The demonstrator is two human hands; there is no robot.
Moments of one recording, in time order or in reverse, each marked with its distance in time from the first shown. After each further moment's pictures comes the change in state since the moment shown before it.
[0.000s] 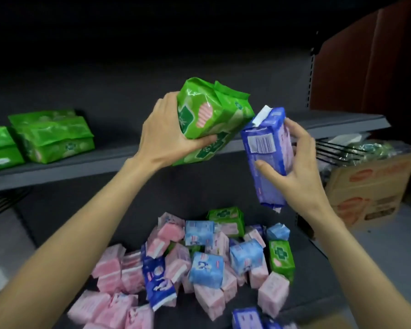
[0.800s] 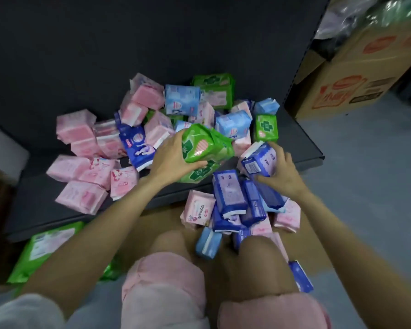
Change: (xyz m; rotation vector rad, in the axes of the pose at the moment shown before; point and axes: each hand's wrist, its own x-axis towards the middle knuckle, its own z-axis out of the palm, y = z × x) left_hand -0.322 -0.048 0.158 -0.107 -0.711 -0.517; right_hand -0.261 0.164 0.007 -0.454 -0.635 0.766
